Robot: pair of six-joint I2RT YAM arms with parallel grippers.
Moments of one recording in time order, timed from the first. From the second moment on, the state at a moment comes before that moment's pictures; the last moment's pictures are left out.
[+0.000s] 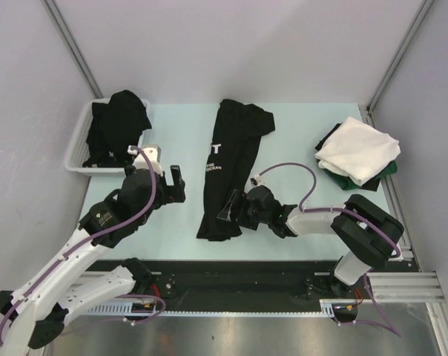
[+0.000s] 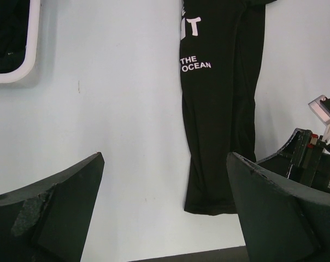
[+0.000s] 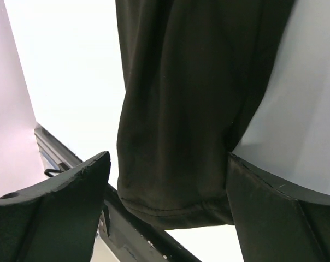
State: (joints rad) left arm -0.73 0.79 0.99 -0.74 -0.52 -0.43; right arm 0.90 1.61 0.65 0.31 -0.05 1.10
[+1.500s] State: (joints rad) left arm -0.73 0.93 0.57 -0.43 -0.09 -0.70; right arm 0.85 1.51 0.64 0.03 -0.14 0.98
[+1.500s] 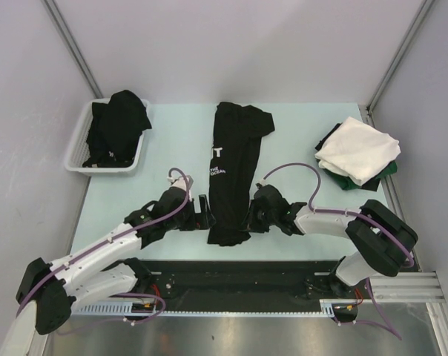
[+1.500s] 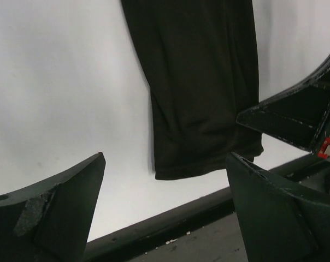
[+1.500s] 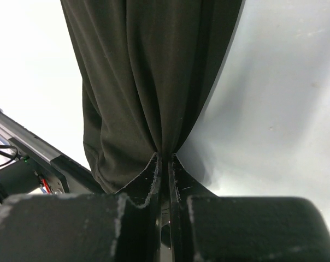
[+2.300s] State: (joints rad) left arm -0.73 1.15 0.49 -0.22 0.13 -0.76; right arm 0.82 1.51 0.64 0.02 -0.17 0.97
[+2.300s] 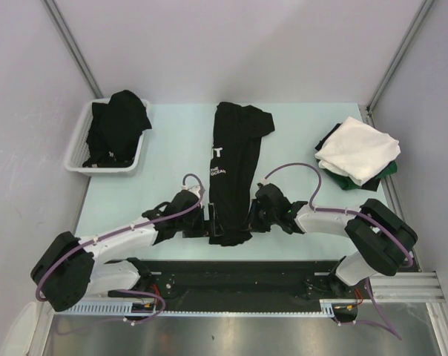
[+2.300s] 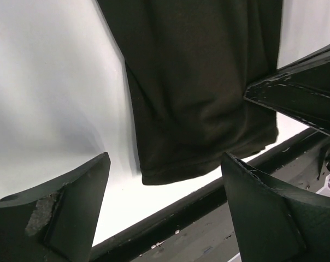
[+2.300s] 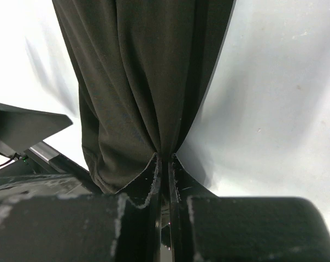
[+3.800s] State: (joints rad) left arm -0.73 1.31 0.73 -0.26 0.26 -0.61; right arm 0.71 1.42 0.66 -0.08 -0.22 0.91
